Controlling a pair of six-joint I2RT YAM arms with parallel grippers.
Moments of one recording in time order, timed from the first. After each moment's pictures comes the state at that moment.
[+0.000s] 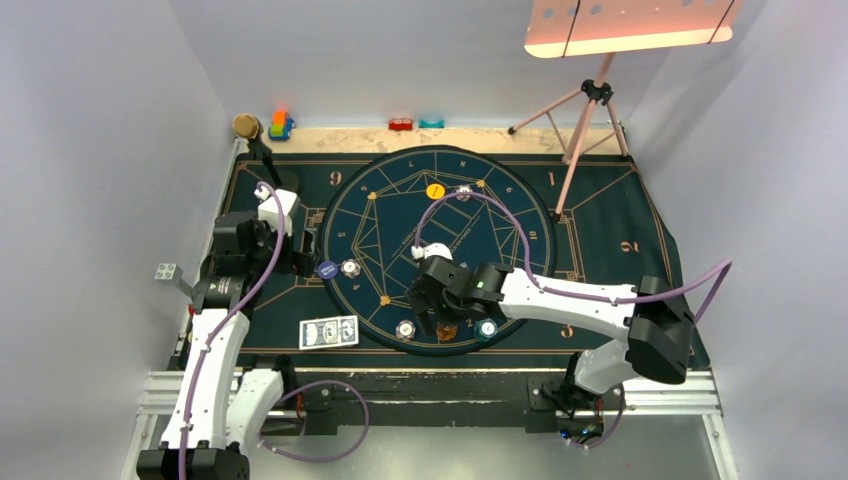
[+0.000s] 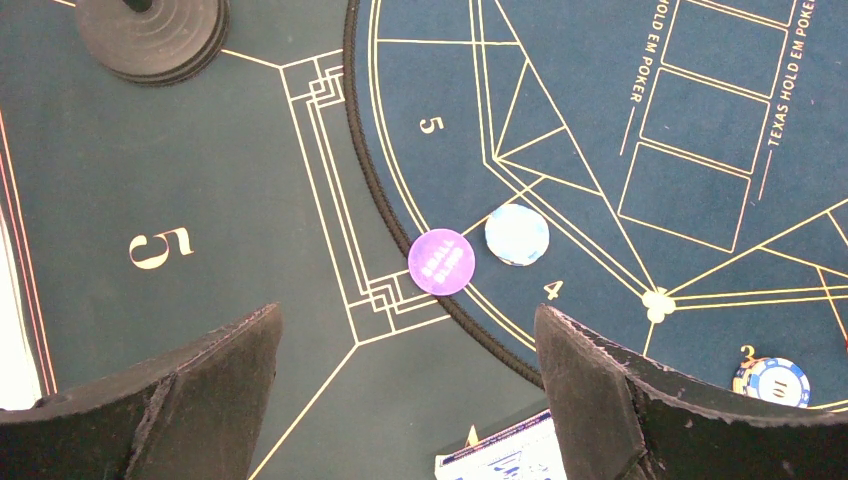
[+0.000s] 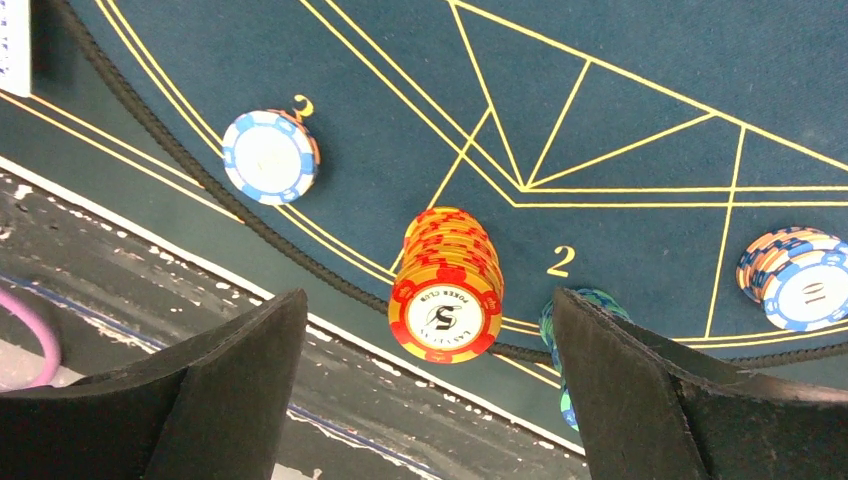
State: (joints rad) left arm 0.04 0.78 0.75 -0.59 0.26 0.16; right arm 1.13 1.46 1.04 -0.71 0.22 0.61
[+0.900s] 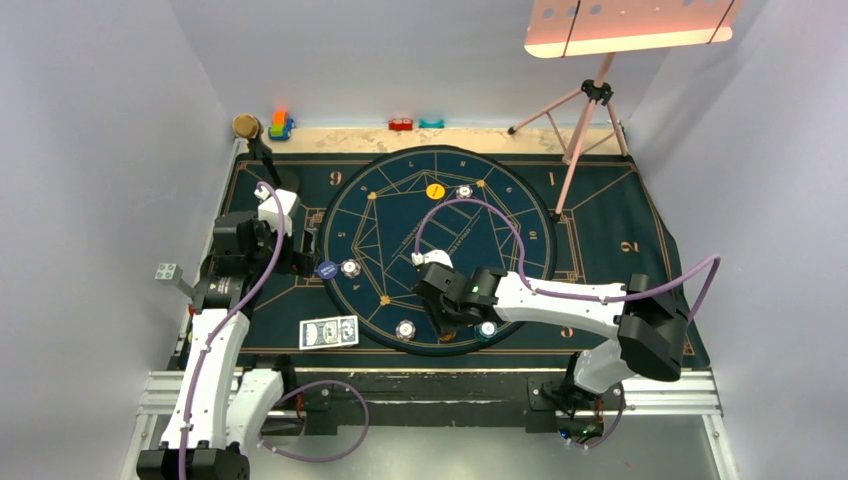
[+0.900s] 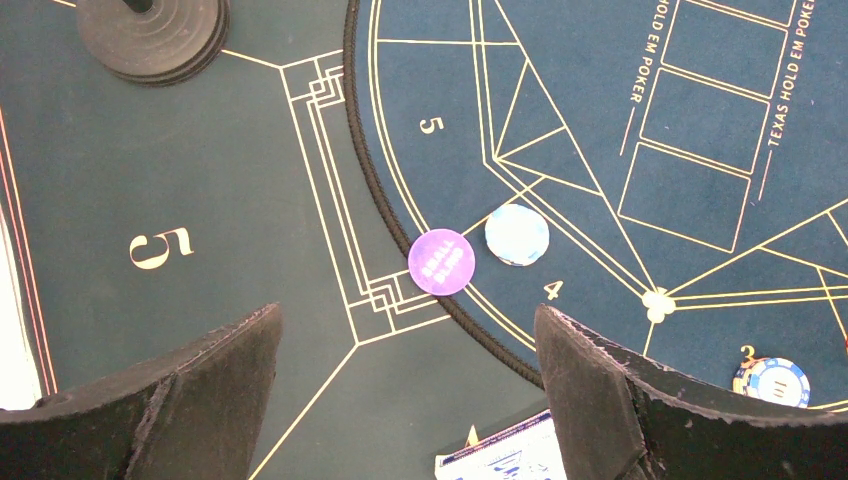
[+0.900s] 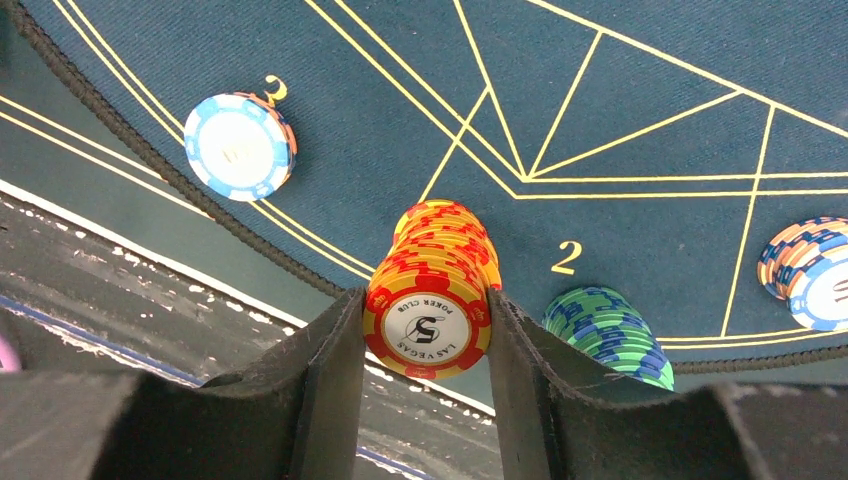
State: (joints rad) left arm 0.04 0.78 0.75 -0.59 0.26 0.16; right arm 1.15 1.49 1.00 -0.68 0.22 0.63
